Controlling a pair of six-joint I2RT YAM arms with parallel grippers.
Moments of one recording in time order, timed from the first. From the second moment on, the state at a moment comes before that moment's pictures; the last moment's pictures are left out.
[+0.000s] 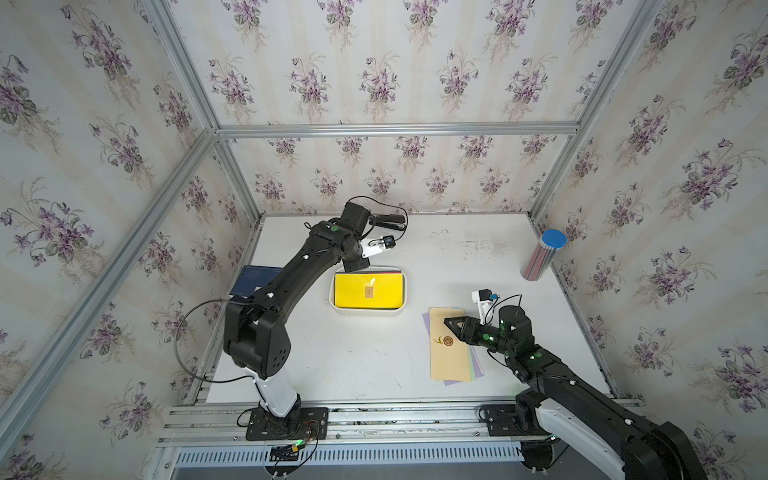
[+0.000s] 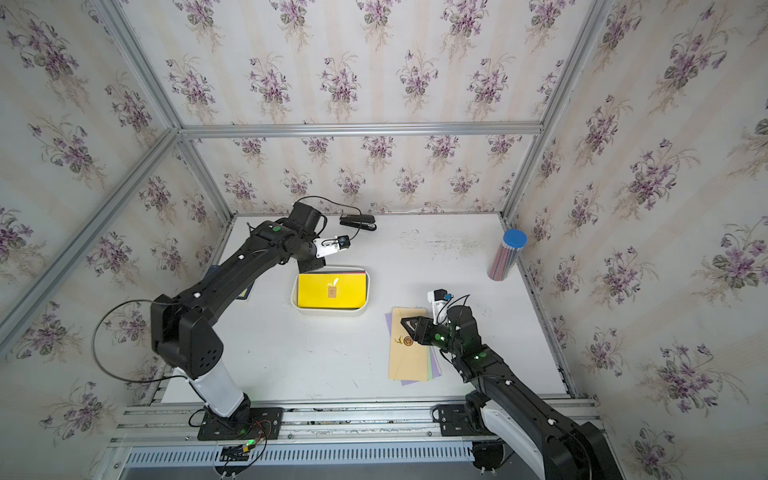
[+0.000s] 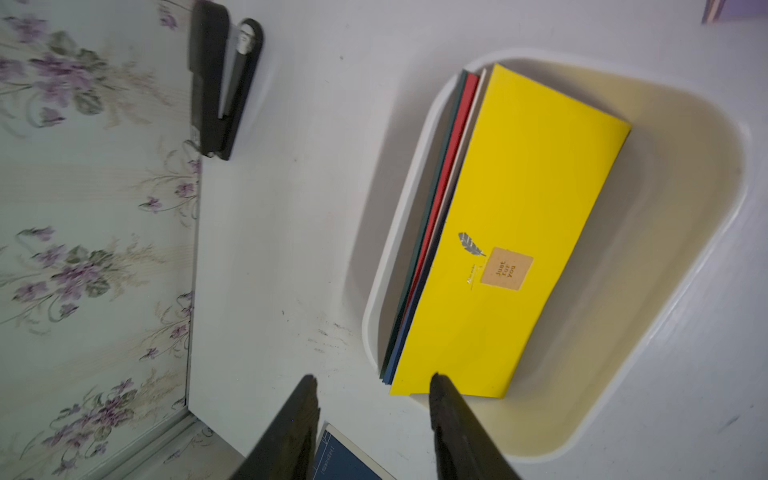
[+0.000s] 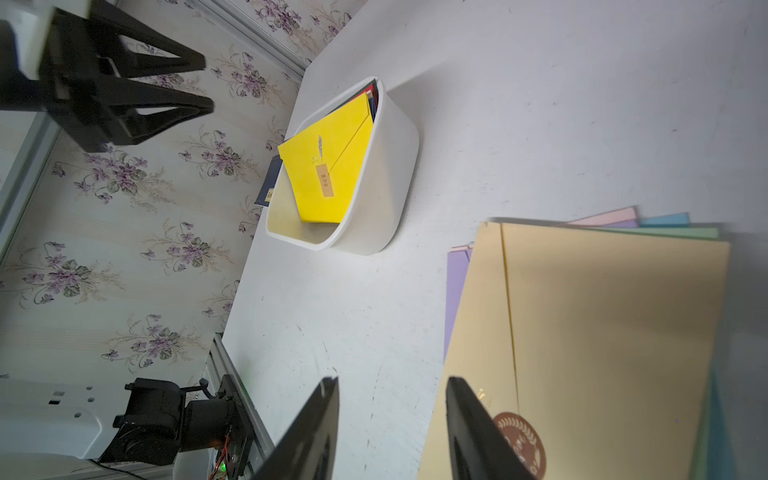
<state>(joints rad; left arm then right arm) -0.43 1.69 1.61 -0.92 -0.07 0.83 0.40 0.85 0.22 0.13 -0.48 0.68</state>
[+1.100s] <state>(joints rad) -0.58 0.89 0.67 -0.66 0.44 -0.47 0.40 1.07 0.30 -0.14 -0.25 0.68</state>
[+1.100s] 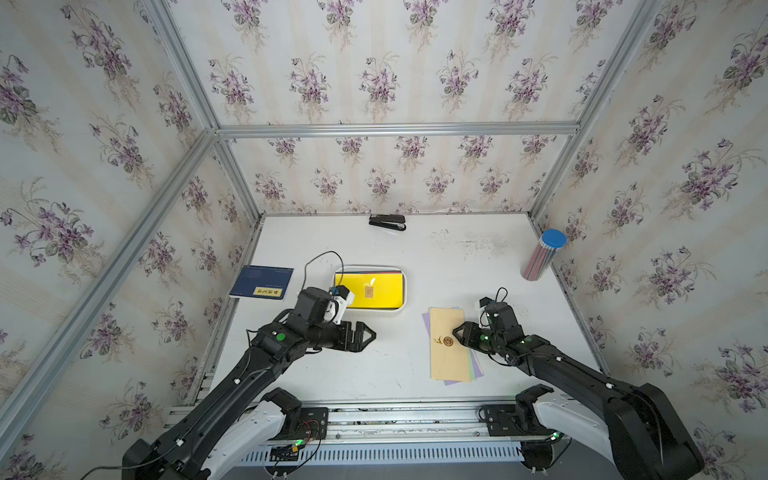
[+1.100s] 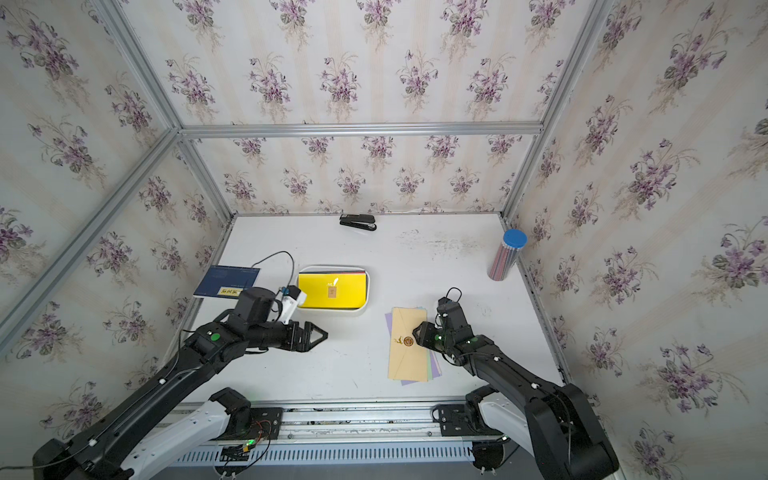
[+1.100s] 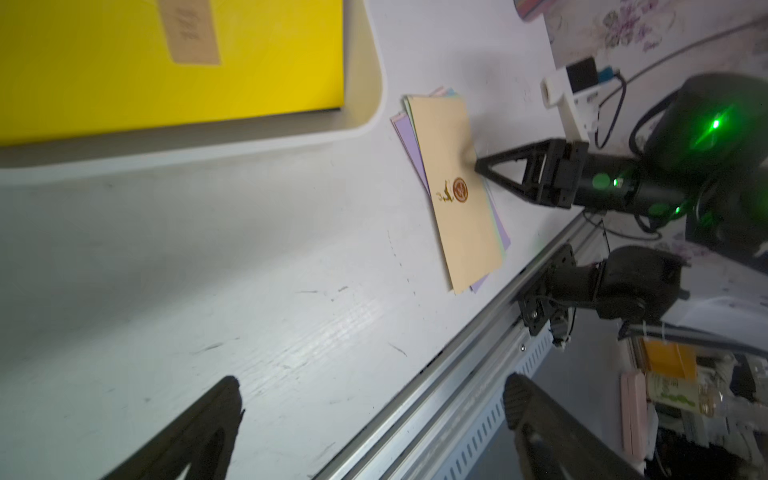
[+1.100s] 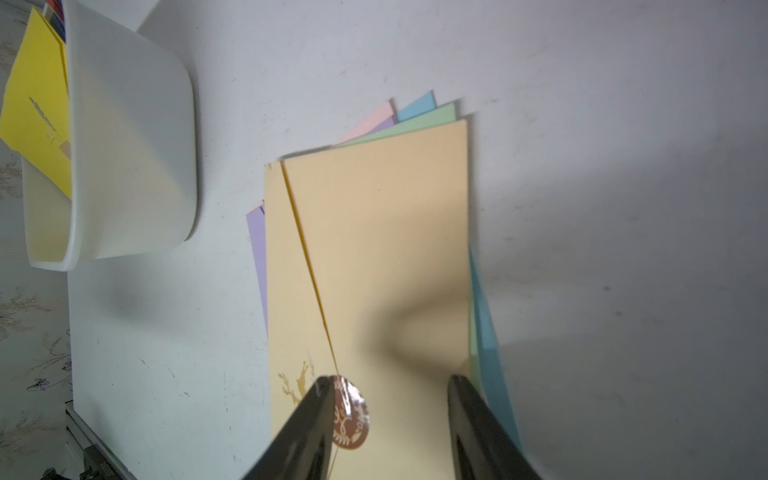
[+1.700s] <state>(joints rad) -1.00 1.68 0.92 -0.24 0.39 -0.66 0.40 1.09 0.29 -0.11 -0.26 0.68</state>
